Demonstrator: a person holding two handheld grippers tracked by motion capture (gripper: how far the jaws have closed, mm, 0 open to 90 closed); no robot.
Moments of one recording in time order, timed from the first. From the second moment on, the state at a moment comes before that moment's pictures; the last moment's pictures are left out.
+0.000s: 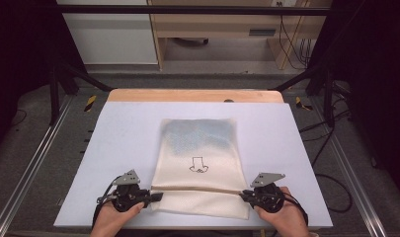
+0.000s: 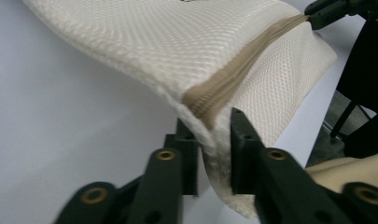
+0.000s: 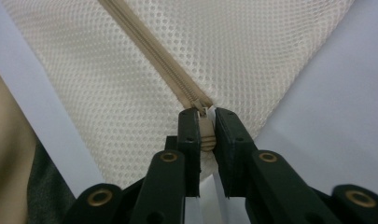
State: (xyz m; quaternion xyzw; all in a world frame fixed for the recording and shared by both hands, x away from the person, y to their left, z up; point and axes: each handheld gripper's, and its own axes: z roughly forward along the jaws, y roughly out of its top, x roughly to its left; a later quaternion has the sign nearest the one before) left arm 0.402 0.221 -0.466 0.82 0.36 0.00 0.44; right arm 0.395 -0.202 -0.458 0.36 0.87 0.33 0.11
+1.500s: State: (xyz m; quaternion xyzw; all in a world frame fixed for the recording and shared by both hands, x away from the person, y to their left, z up) left arm 0.401 0.279 -0.436 0.80 0.43 0.19 0.39; right arm 0.409 -0.206 -0.443 0.47 0.79 0.33 0.21
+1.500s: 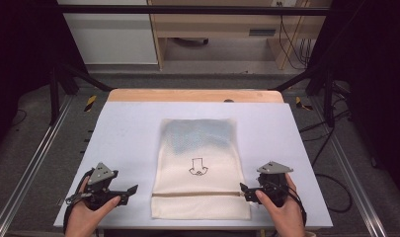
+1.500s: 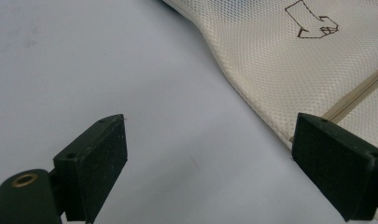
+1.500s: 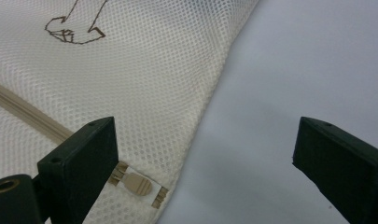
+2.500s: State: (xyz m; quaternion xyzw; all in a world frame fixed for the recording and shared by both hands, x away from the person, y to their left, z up) left arm 0.438 0.329 -0.447 0.76 0.48 0.22 0.38; right arm 0.447 -0.243 -0.447 0.57 0.73 0.30 0.23
